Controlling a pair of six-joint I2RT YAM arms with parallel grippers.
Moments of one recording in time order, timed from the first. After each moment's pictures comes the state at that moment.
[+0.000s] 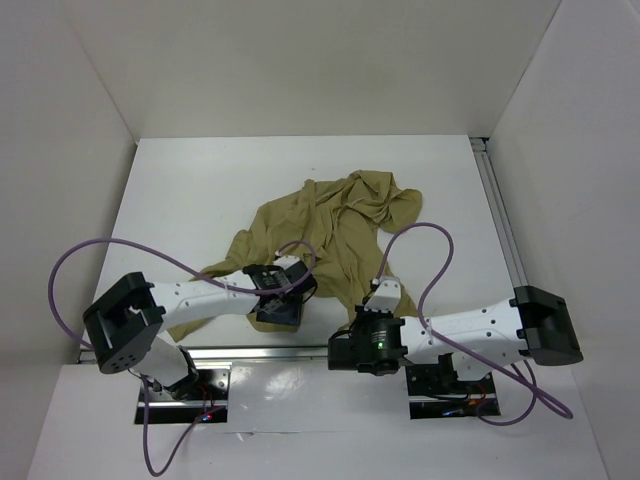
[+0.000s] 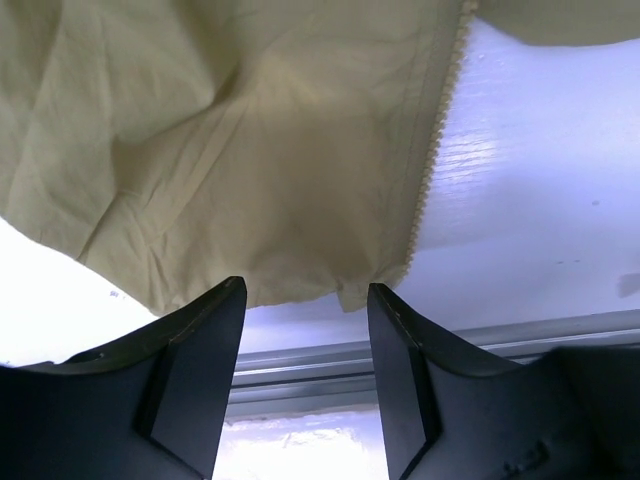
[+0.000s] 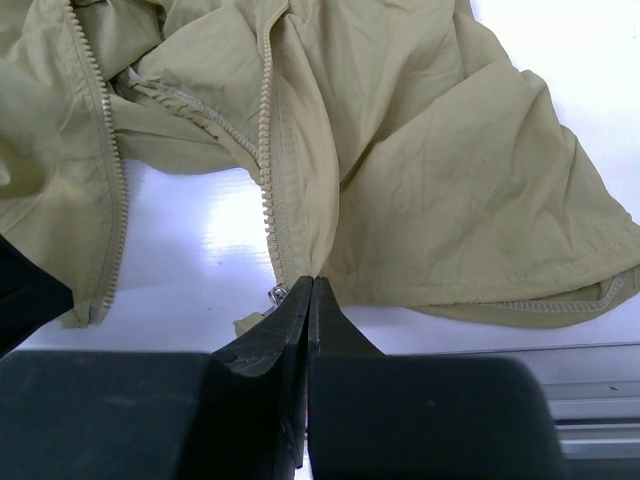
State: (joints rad) left arm -0.97 1.49 0.87 -0.70 -0.24 -0.87; right arm 1.53 1.29 0.76 -0.96 1.00 1.66
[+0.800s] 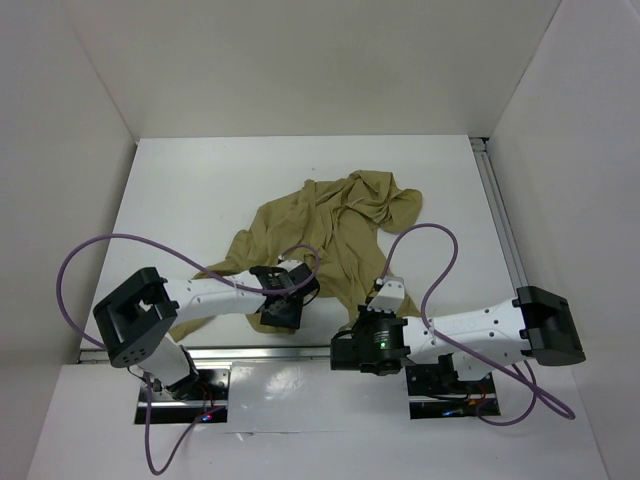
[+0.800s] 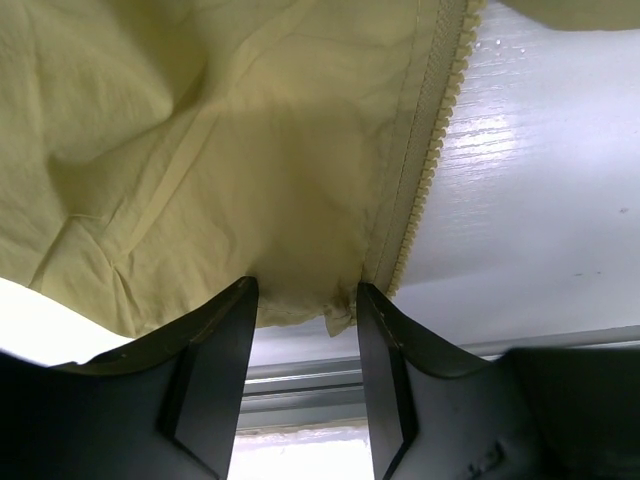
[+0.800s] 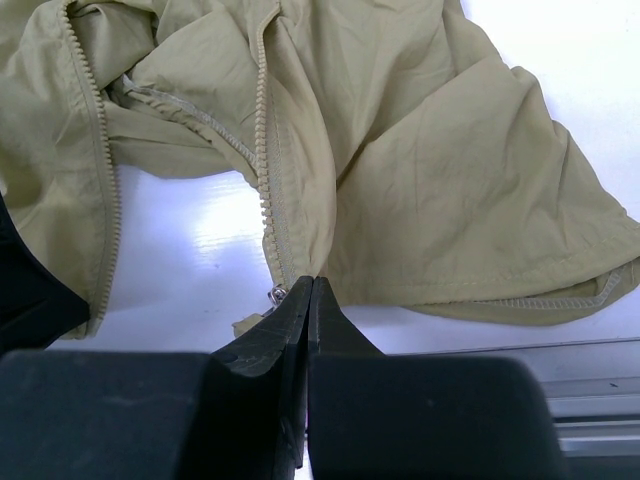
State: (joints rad) left arm -0.97 1.55 0.86 -0.67 -0.20 -0.87; right arm 1.53 1.27 0.74 -0.97 1.01 1.70
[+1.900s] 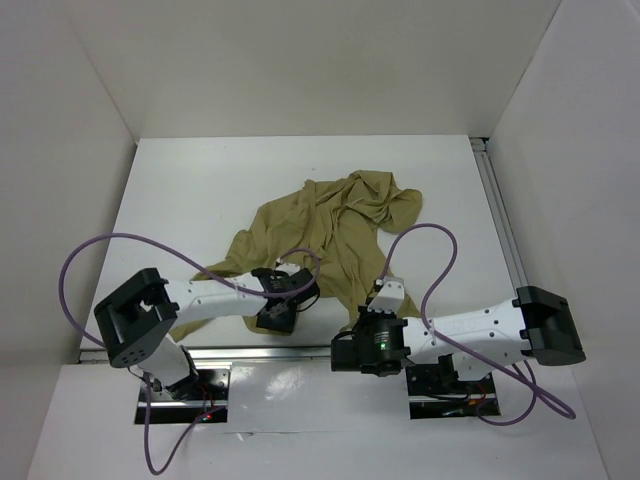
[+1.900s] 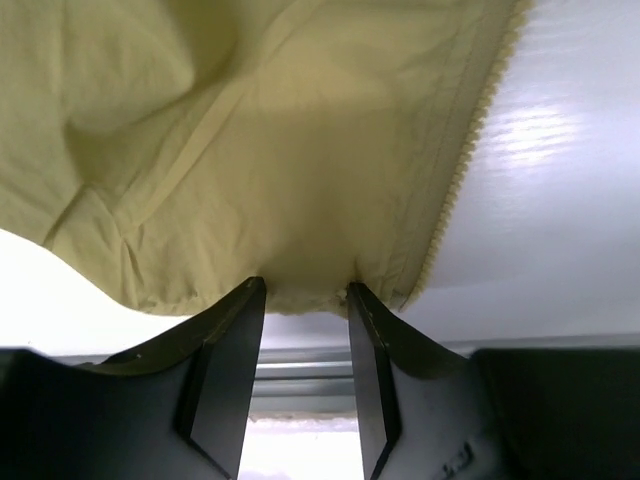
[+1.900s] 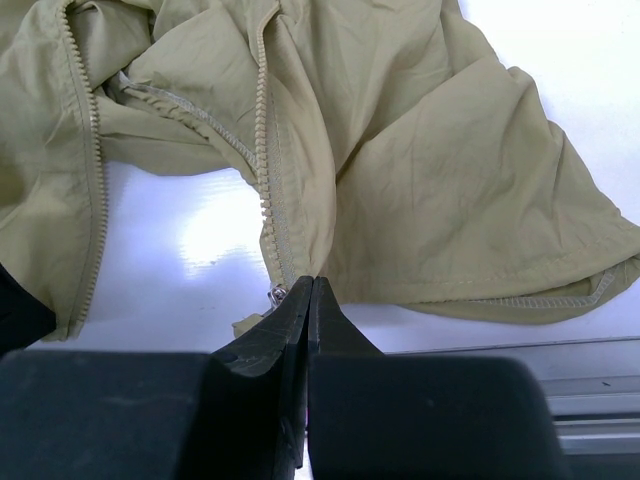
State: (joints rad) left arm -1.00 1.54 0.86 -0.75 -0.25 -0.87; right arm 1.54 1.27 0.74 -0.98 1.01 1.70
